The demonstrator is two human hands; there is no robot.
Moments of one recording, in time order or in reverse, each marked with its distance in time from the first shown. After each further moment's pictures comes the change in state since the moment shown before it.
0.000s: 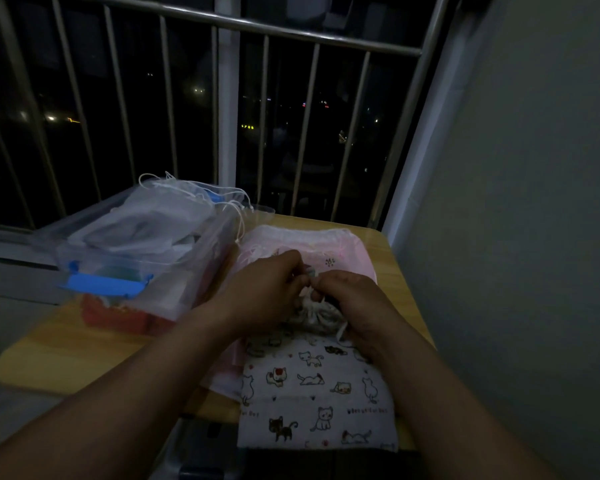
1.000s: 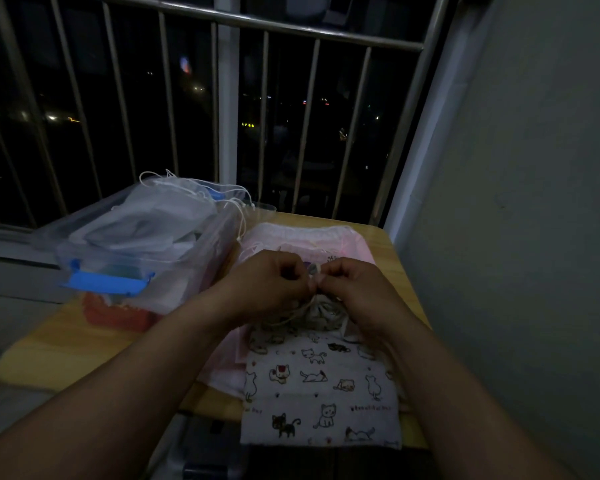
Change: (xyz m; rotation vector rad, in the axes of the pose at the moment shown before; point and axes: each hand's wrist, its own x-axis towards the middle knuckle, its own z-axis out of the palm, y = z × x) left_hand -0.003 0.005 -0.013 -0.432 -0.096 -0.113; right_hand 0.003 -0.006 -0.005 -0.033 0.015 -0.109
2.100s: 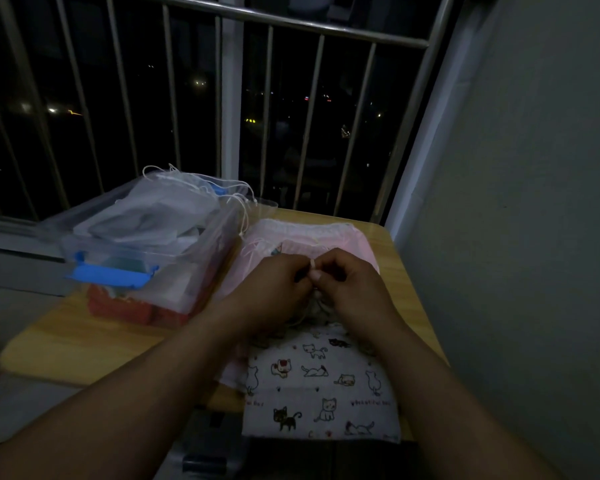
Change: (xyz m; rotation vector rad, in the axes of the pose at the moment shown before) left_hand 0.005 -0.008 0.022 0.273 0.102 0.203; right_hand -0.009 0.000 0.007 -0.198 0.029 -0.209
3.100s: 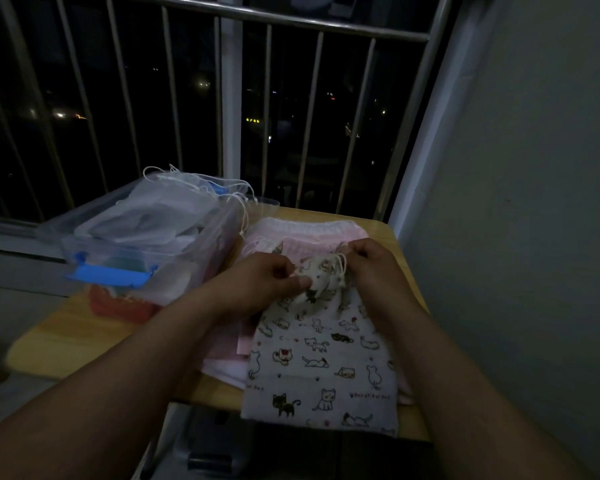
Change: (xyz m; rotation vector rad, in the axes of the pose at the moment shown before) left_hand -0.005 -0.022 -0.022 -0.311 -0.174 -0.266; right_hand 0.021 0.006 -0.016 0.163 0.152 0.237
